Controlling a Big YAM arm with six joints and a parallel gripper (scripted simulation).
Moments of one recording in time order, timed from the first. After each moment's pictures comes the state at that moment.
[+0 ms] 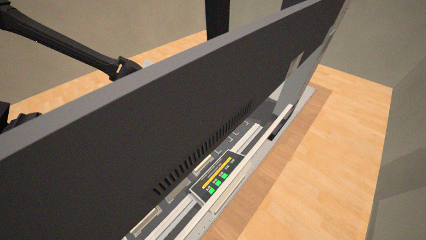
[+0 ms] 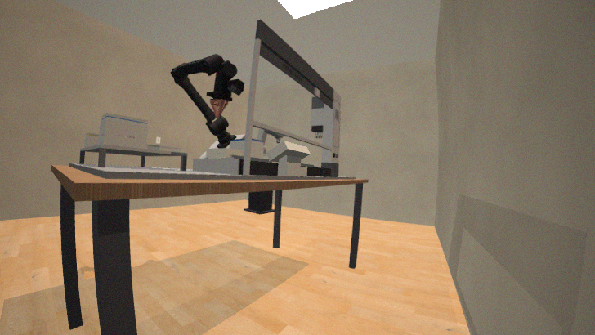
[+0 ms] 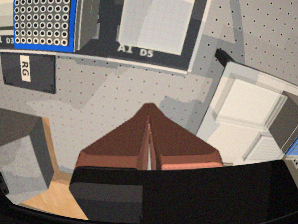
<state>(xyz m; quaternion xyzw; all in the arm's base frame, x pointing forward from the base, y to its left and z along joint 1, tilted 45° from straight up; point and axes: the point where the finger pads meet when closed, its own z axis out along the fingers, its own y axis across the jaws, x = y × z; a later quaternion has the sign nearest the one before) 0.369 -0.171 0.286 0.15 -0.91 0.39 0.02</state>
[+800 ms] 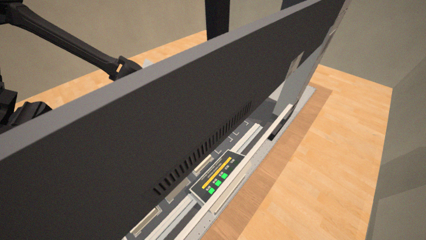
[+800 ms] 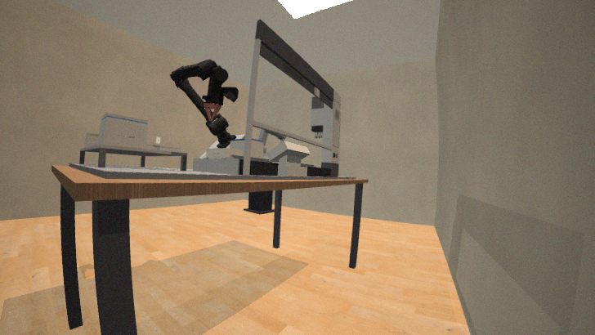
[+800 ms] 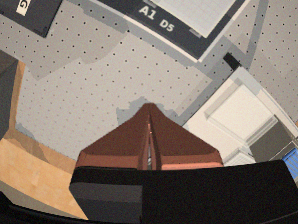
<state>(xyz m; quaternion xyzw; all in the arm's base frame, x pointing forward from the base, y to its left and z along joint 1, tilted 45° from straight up) 0.317 -0.178 0.277 0.31 -0.87 0.37 0.10</state>
